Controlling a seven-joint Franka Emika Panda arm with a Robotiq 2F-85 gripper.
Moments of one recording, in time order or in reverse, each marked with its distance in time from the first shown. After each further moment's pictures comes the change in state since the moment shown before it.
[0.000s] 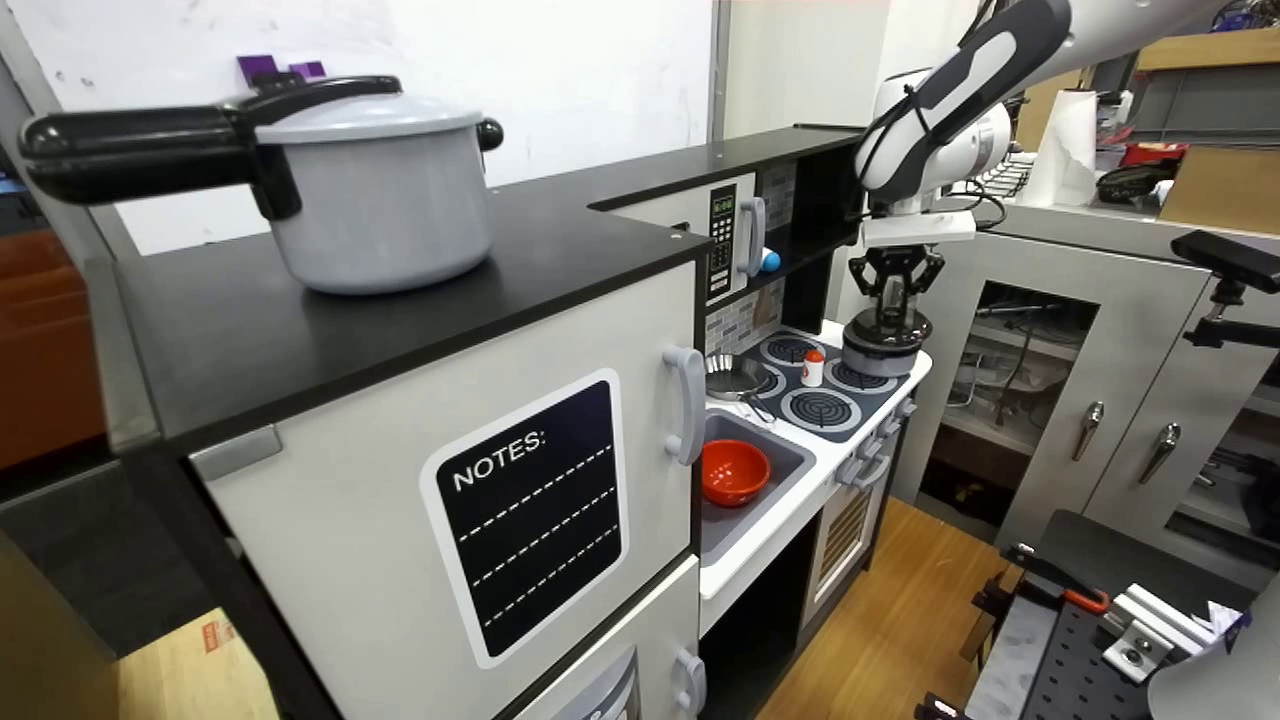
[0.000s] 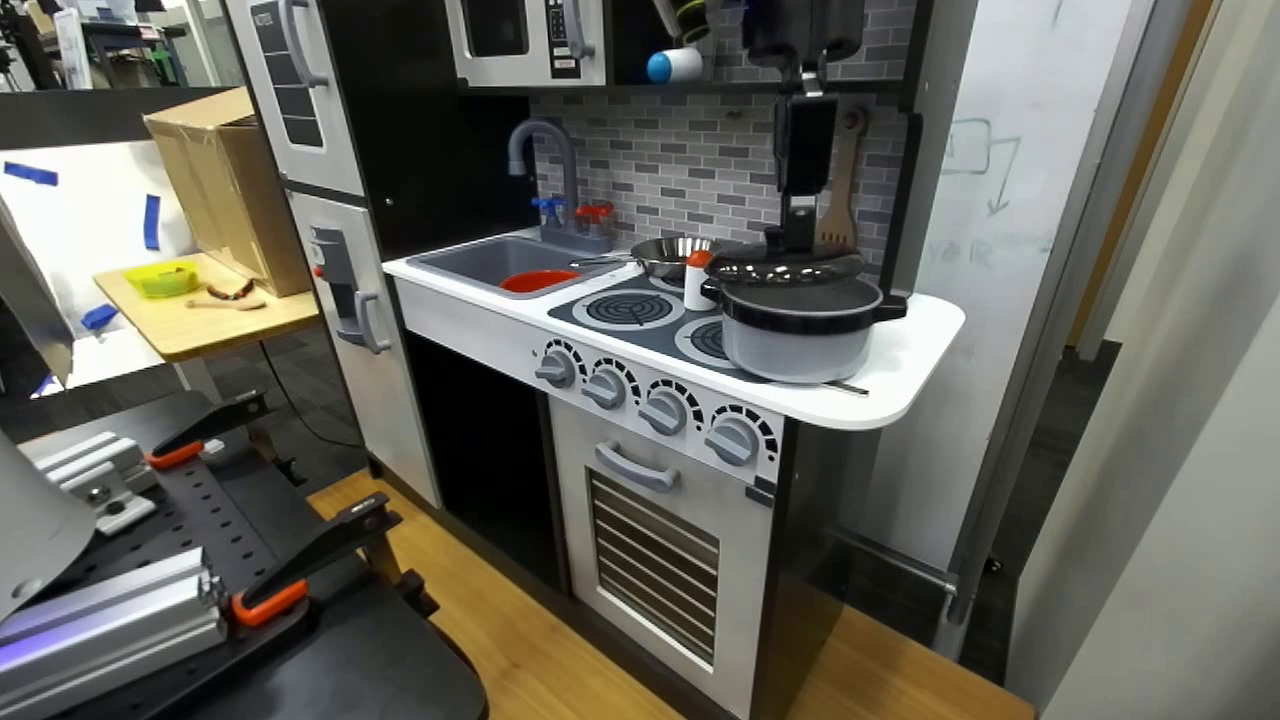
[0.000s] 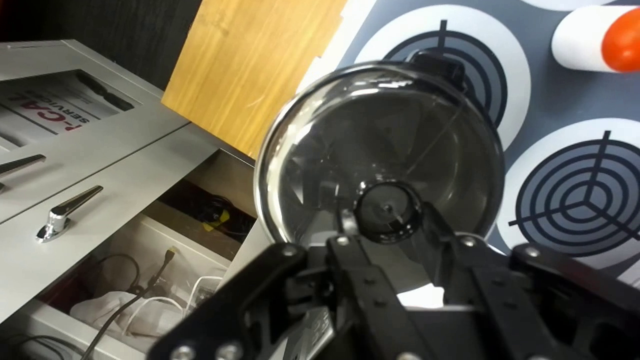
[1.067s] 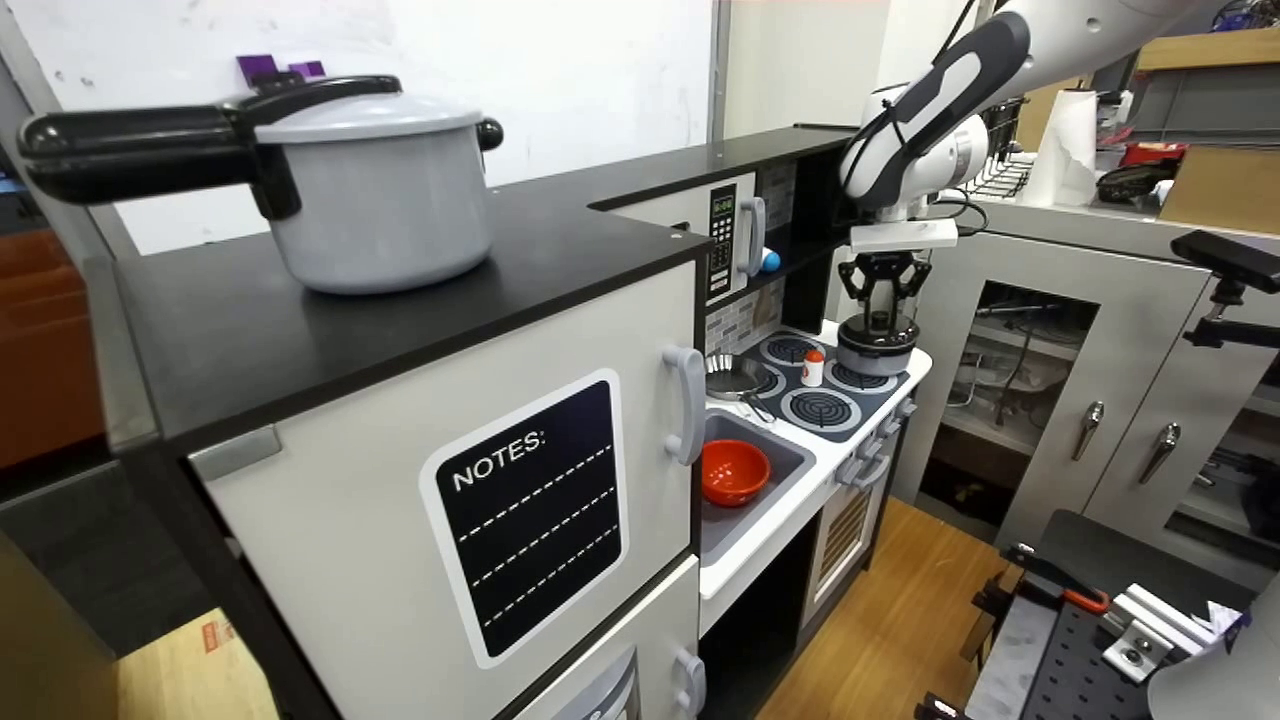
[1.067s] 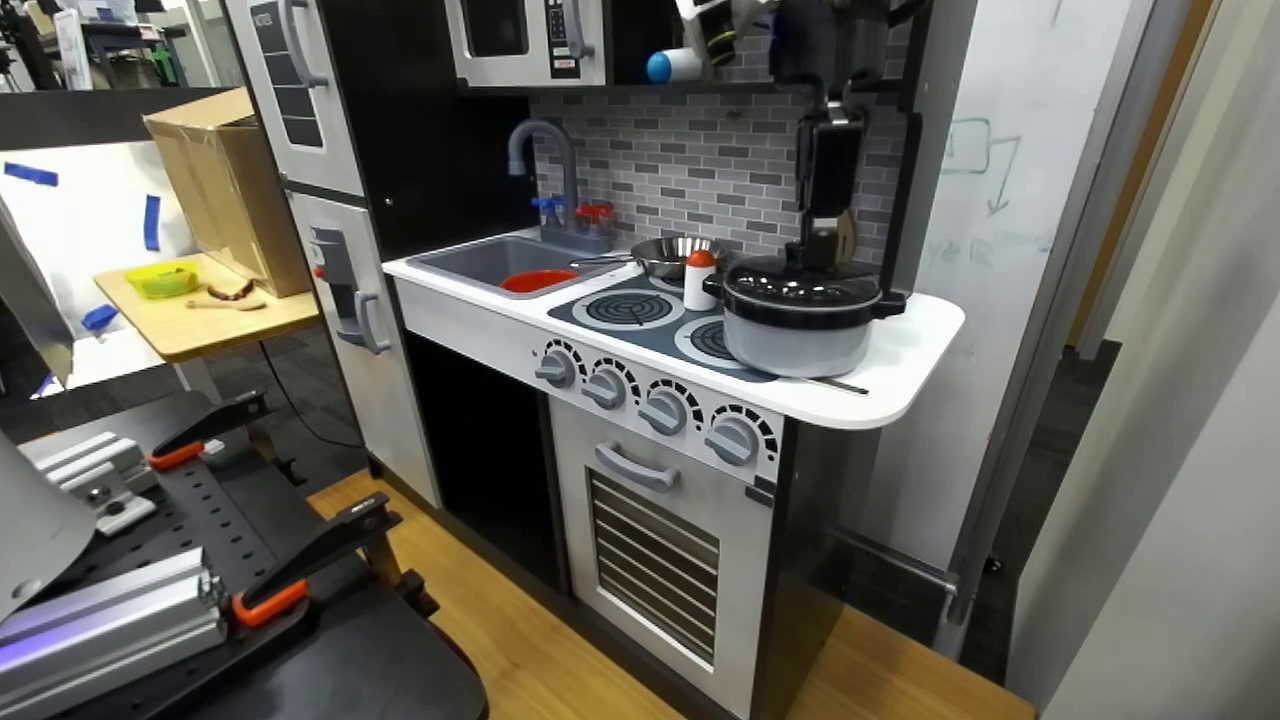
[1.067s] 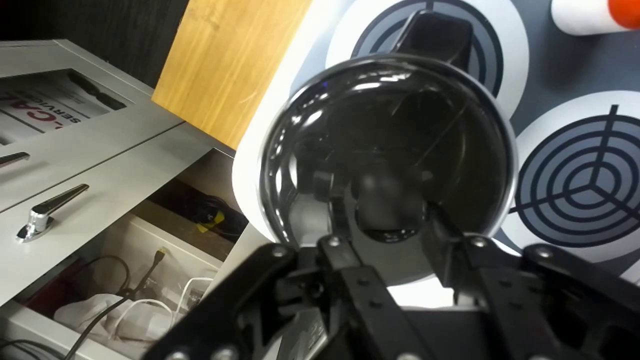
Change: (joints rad) arm -0.003 0.093 -0.003 0.081 0.044 0.000 -0.018
